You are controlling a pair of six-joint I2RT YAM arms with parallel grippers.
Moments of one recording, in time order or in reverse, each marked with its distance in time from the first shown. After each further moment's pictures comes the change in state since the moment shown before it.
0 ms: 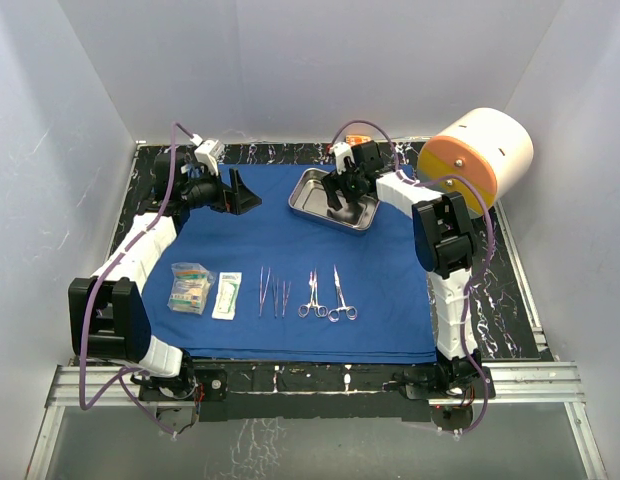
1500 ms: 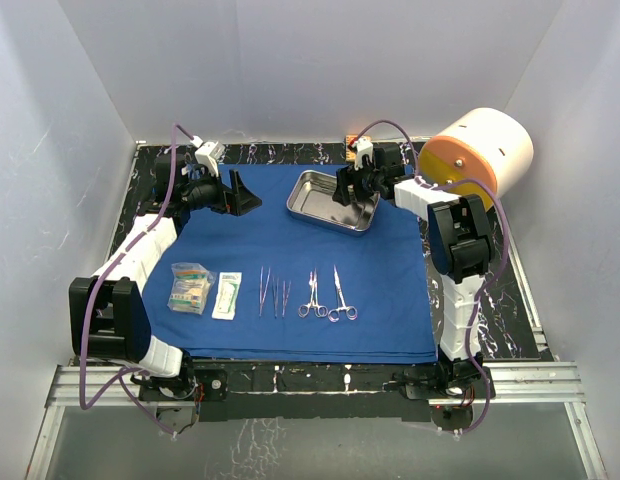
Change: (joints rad) left arm 0.000 0.000 -0.015 0.017 0.000 -0.007; right arm -0.084 -0.106 -0.197 0.235 -0.190 0.170
